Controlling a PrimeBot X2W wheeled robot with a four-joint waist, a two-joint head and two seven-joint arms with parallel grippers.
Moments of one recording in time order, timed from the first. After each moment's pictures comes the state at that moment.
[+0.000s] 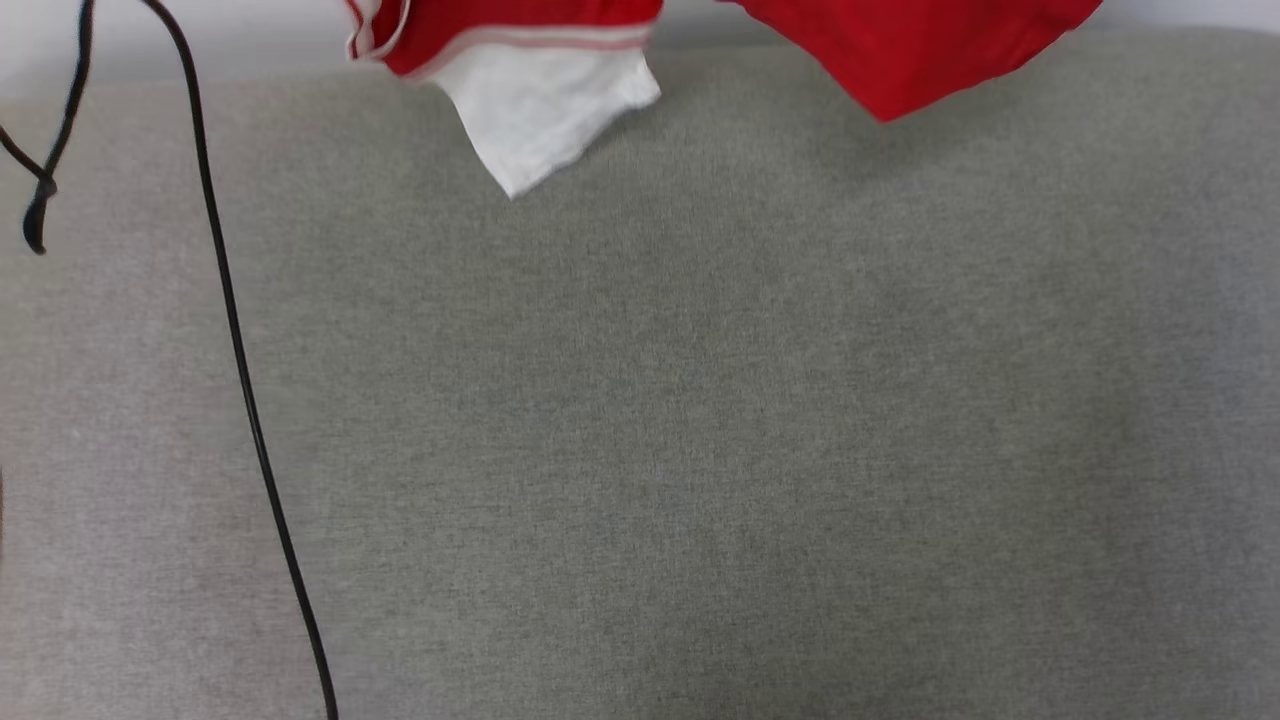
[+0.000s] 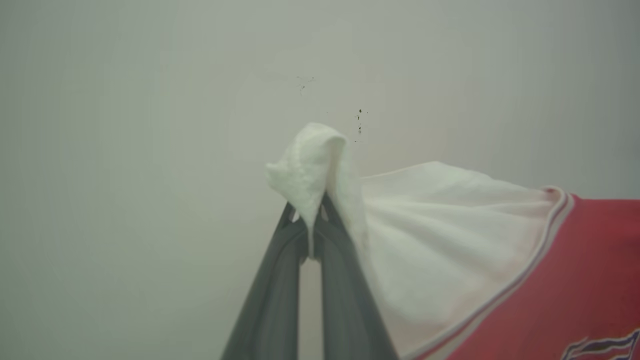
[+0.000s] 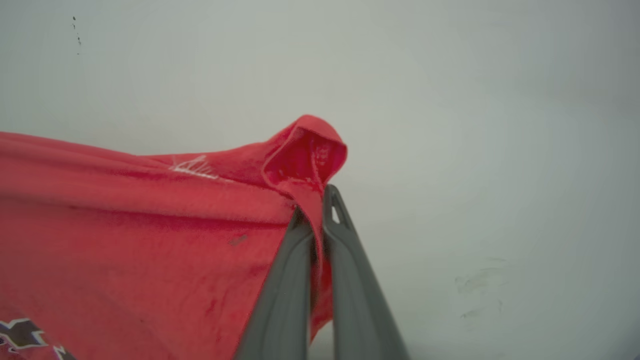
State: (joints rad) left arm -1.46 0.45 -0.35 0.84 -0.61 -0.11 -0.23; right arm -1.37 -0.18 -0.16 0.70 0.03 0.13 0.18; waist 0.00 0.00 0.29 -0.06
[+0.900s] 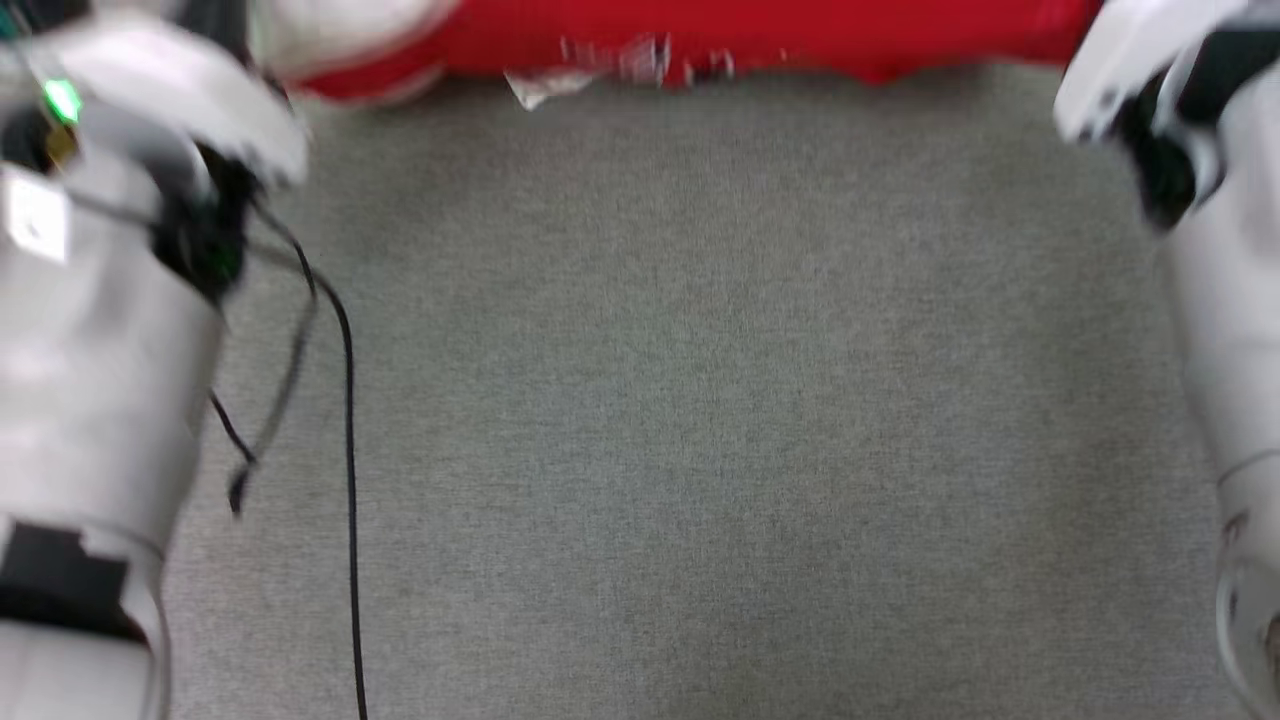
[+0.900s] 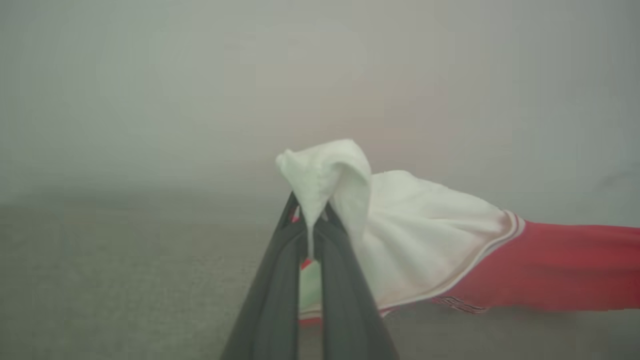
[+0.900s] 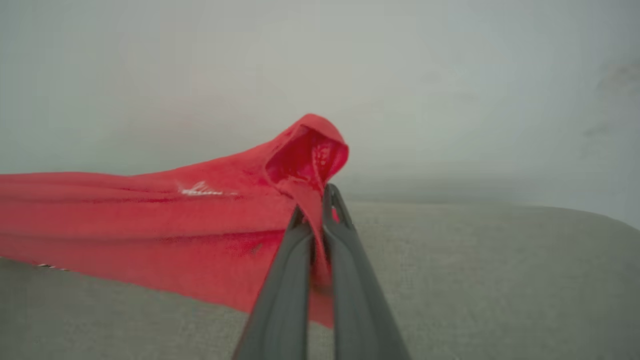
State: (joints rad) left arm -1.14 0.37 -0.46 0.97 -0.86 -0.13 -0.25; right arm -1.23 -0.14 -0.06 1.10 0.11 0.13 -0.04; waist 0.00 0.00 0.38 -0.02
